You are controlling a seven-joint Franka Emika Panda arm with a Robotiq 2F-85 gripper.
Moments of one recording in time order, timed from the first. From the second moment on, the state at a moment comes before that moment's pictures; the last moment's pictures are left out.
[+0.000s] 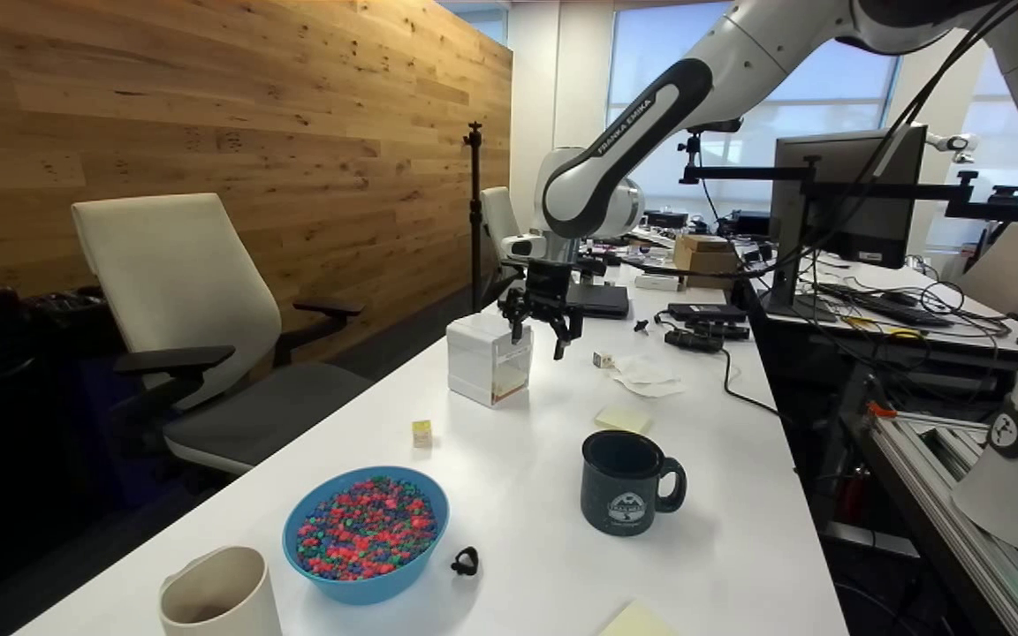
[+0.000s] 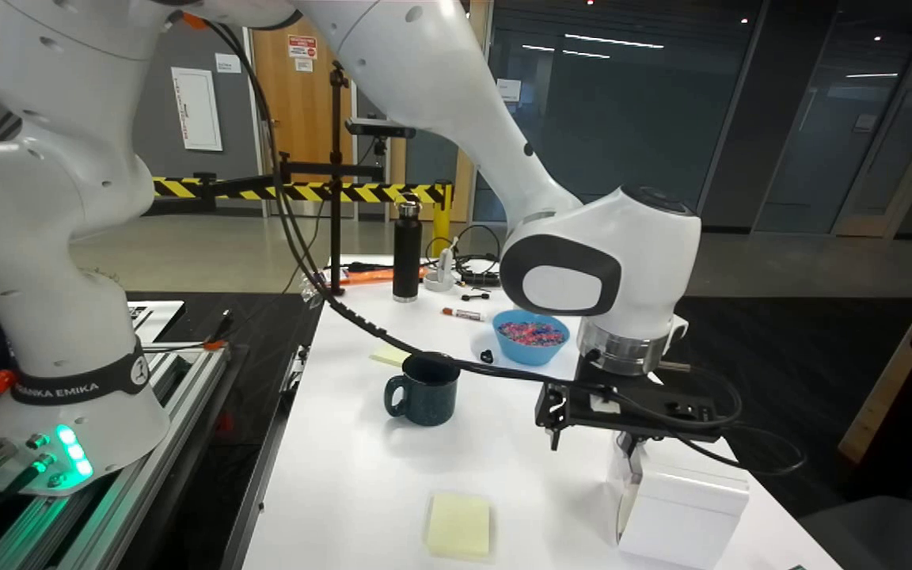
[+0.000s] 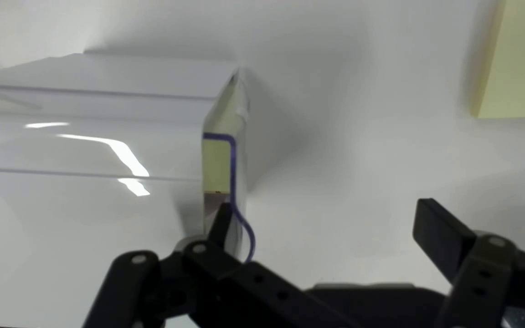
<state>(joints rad) -0.30 0.53 0.05 -1.89 0.14 2.49 -1.62</state>
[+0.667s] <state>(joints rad) -0.30 0.53 0.05 -1.89 0.14 2.49 -1.62</state>
